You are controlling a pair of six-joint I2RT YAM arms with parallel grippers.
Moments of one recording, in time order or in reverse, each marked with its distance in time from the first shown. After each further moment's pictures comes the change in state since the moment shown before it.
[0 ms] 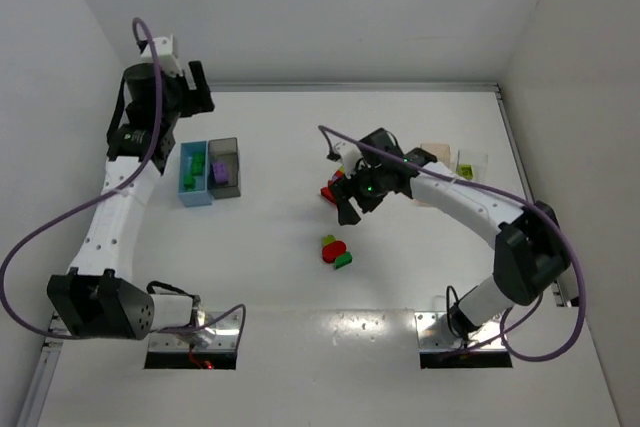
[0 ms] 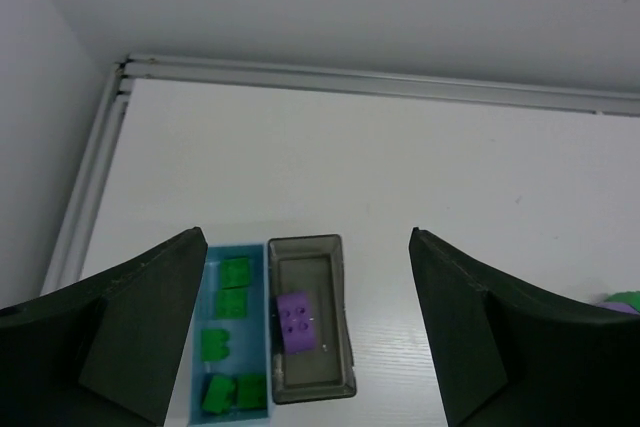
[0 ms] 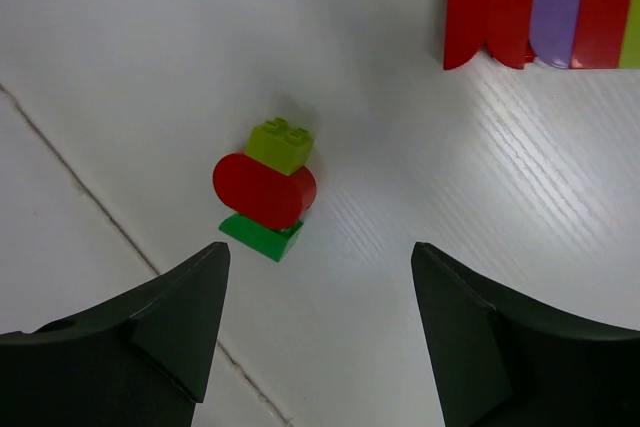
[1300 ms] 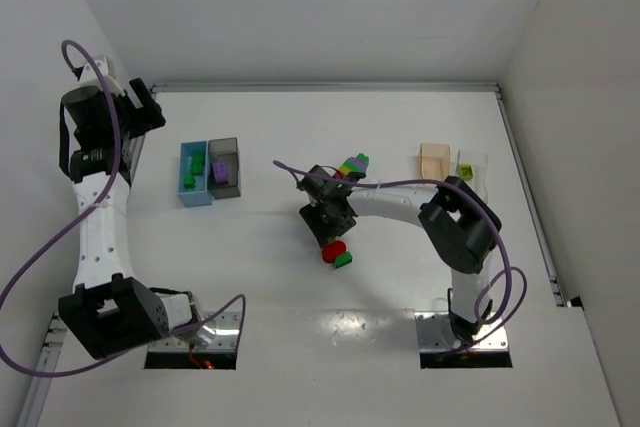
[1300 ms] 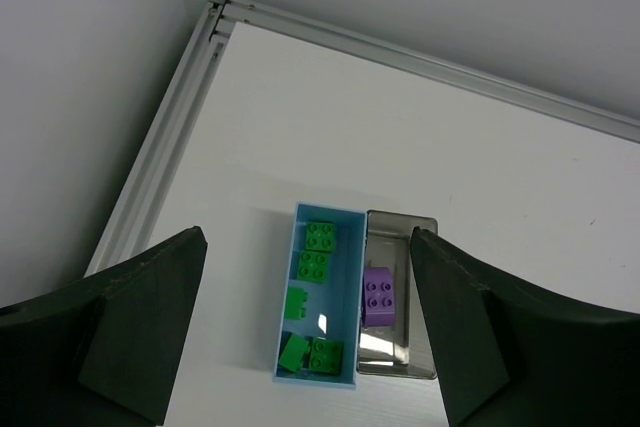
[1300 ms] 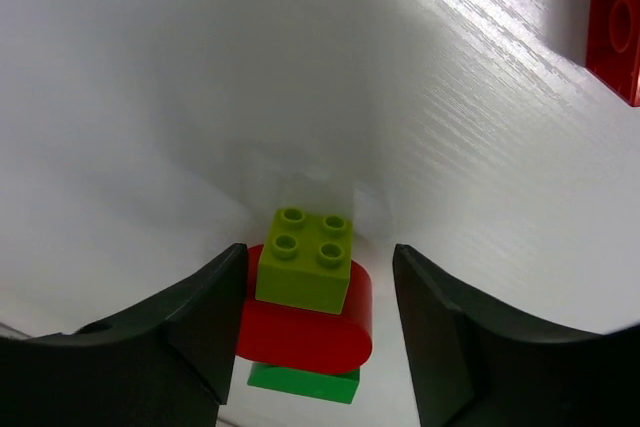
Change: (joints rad) left arm 0.400 -0.099 -0.138 -0.005 0.218 -0.034; right arm 0.299 0.381 0.085 0.063 0.380 0.371
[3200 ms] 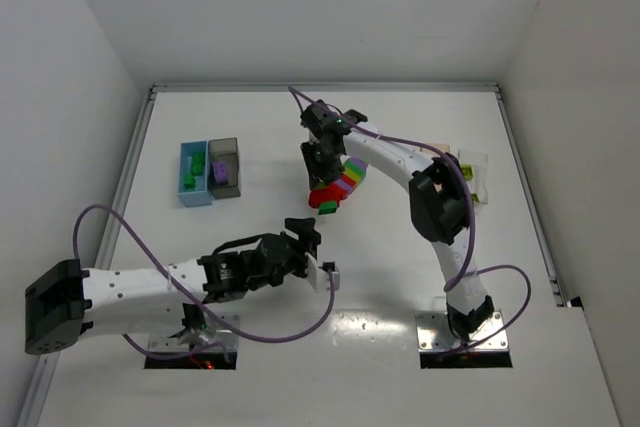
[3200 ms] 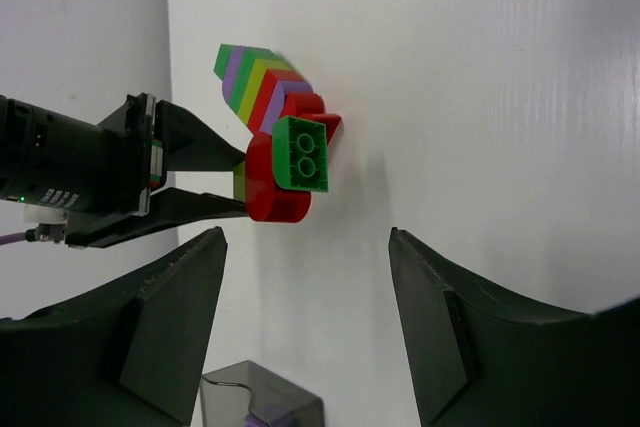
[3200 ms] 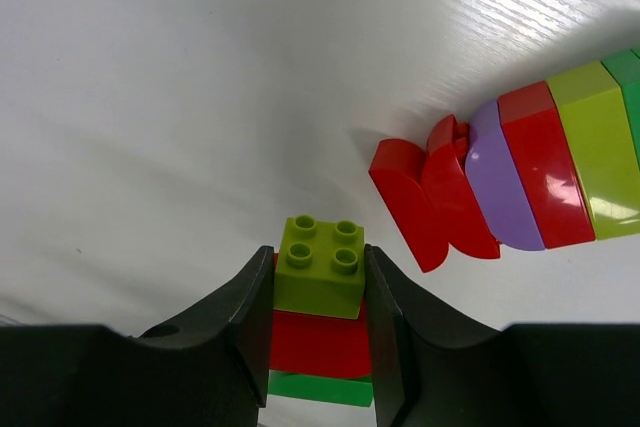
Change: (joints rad) left arm -1.507 -0.225 -0.746 0.373 -0.372 1.051; right arm -0.195 0.272 0.640 -0.301 -0.071 0.089
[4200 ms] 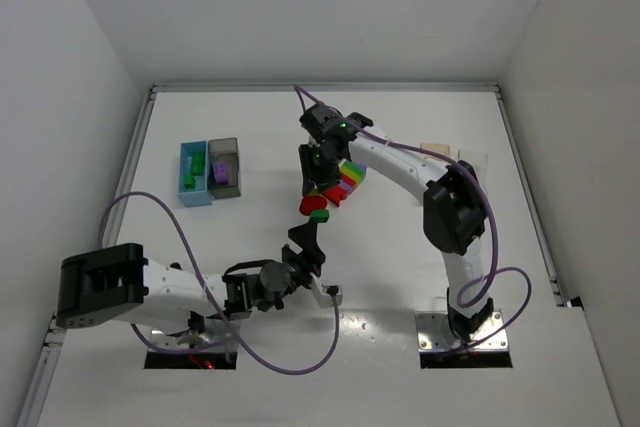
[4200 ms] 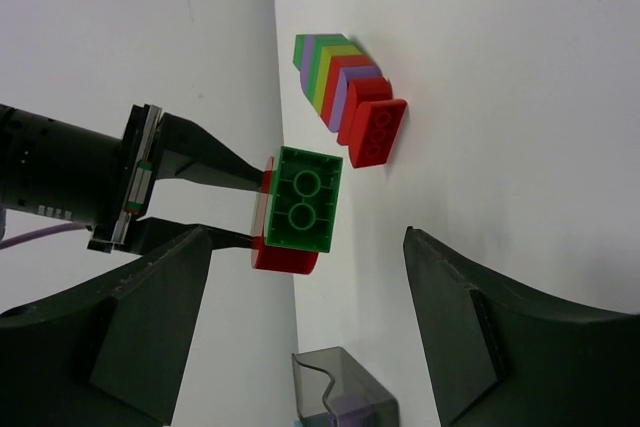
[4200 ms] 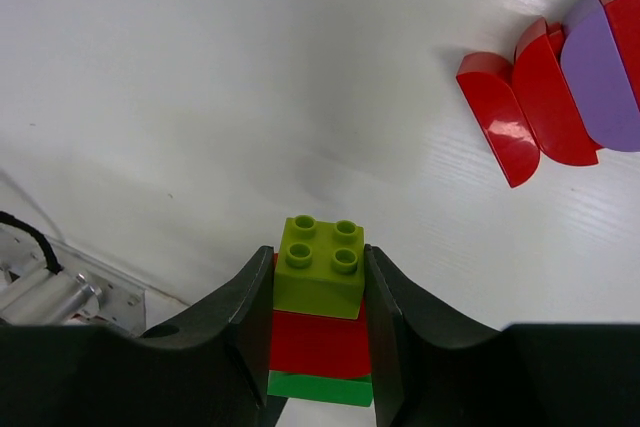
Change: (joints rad) left arm -0.163 0.240 -0.259 0.687 -0.302 0.314; right arm 0.040 -0.131 -0.088 -0.006 -0.070 0.162
